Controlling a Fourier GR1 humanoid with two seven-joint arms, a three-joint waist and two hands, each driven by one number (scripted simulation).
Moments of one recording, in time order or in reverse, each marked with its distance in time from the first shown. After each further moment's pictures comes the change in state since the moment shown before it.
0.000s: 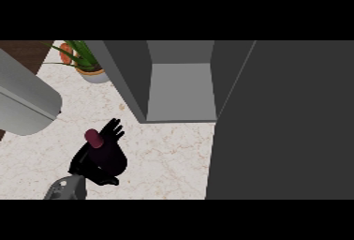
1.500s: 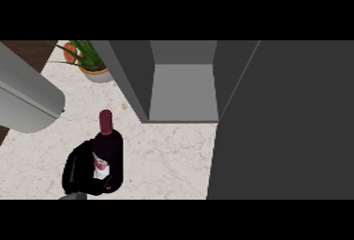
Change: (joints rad) left arm 0.179 -0.109 0.032 -0.266 0.118 0.230 -0.270; right arm -0.006 0.009 -0.020 0.013 -0.003 0.005 -0.017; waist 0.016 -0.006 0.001
